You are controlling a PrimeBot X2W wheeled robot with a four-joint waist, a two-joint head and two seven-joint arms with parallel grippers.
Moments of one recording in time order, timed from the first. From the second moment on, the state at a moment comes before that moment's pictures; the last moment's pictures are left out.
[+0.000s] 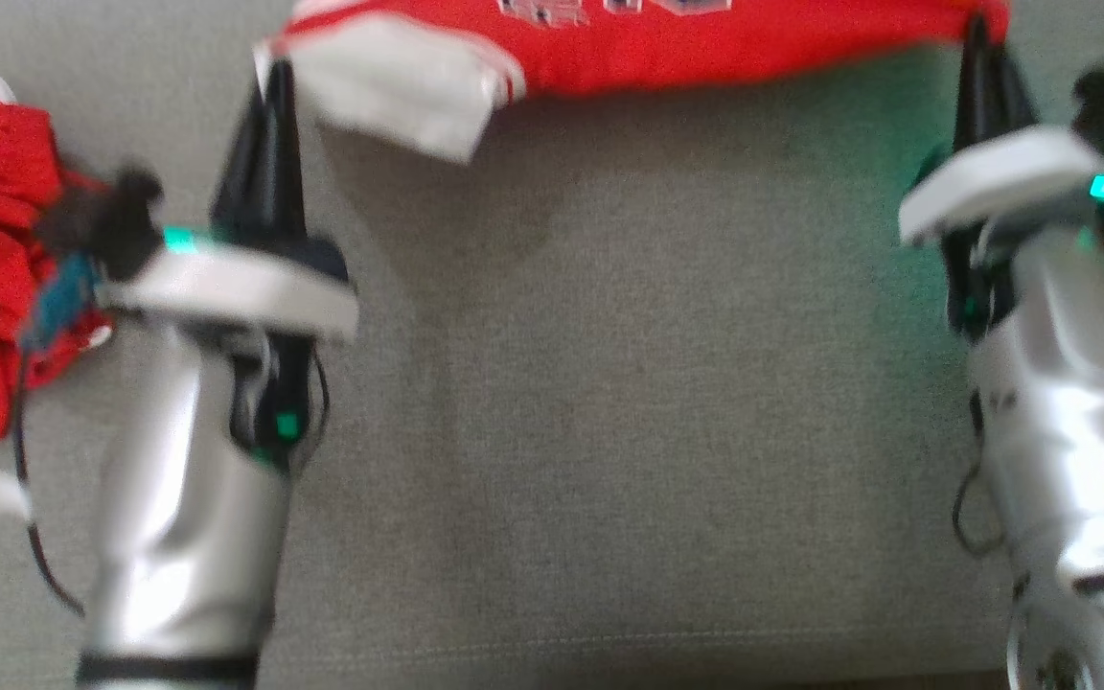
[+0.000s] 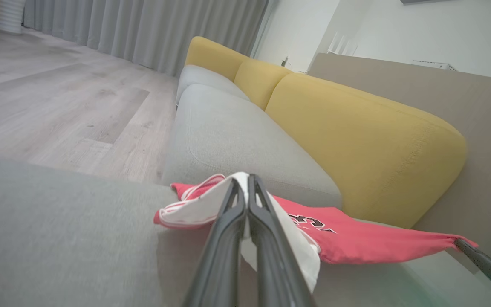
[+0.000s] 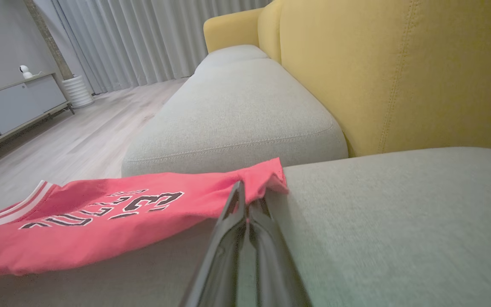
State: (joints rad) left arm -0.55 0.04 -0.16 0.36 -0.43 -0.12 -0.26; right arm -0.86 -0.08 -0.09 0.92 0.11 0.12 -0.25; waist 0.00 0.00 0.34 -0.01
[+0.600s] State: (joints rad) left arm 0.03 0.08 -0.23 0.05 -0.51 -0.10 -0.22; right arm -0.29 -0.11 -0.08 0.51 0.31 0.12 -0.22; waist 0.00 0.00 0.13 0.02
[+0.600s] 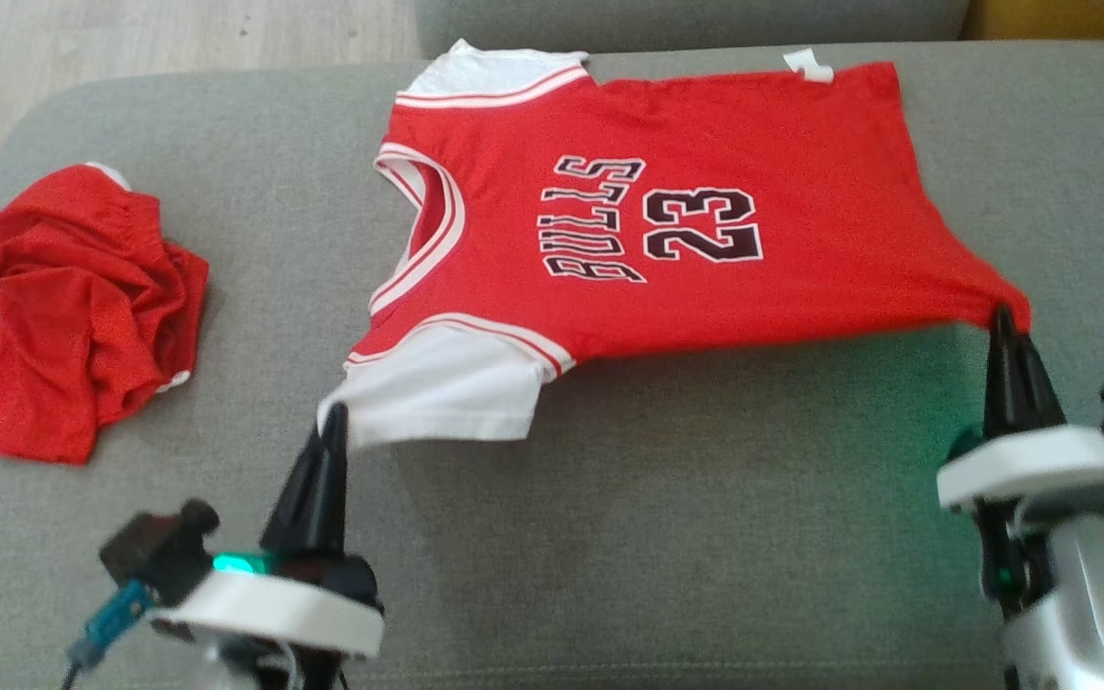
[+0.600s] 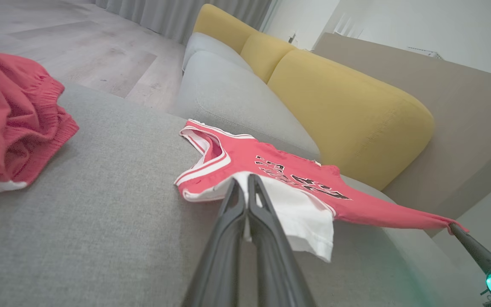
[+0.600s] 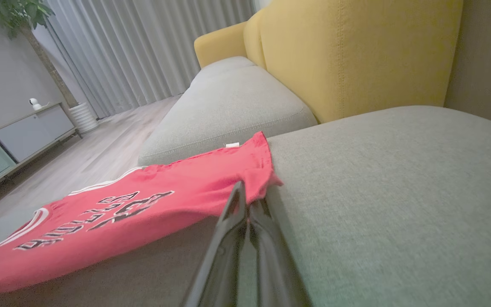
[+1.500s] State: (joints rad) left arm 0.16 0.11 -0.29 -0.03 -0.52 -0.05 -0.13; right arm 0.02 -0.04 -0.17 0.21 0.32 0.12 0.05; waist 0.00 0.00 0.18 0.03
